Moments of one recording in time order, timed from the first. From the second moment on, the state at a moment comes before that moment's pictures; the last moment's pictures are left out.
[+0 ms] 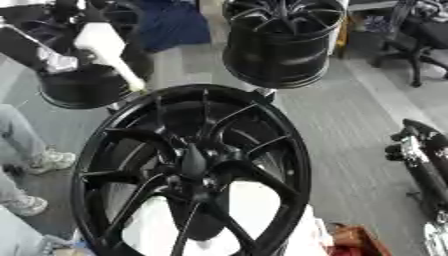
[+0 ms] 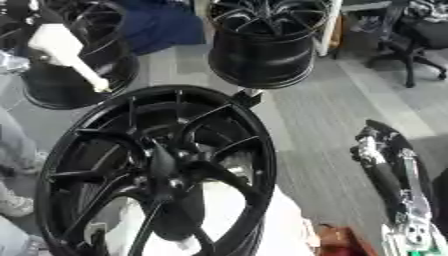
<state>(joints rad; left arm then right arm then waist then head) -0.72 0.85 -0.12 -1.32 -0.17 -0.29 -0.81 0.11 -0.16 -0.05 -1.89 0.06 0.02 -0.21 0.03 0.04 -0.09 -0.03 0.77</state>
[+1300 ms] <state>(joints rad) -0.12 0.57 0.24 -1.45 -0.17 -0.12 -0.23 0.11 -0.15 -0.07 -1.89 0.06 0.02 -0.23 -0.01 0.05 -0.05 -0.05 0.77</state>
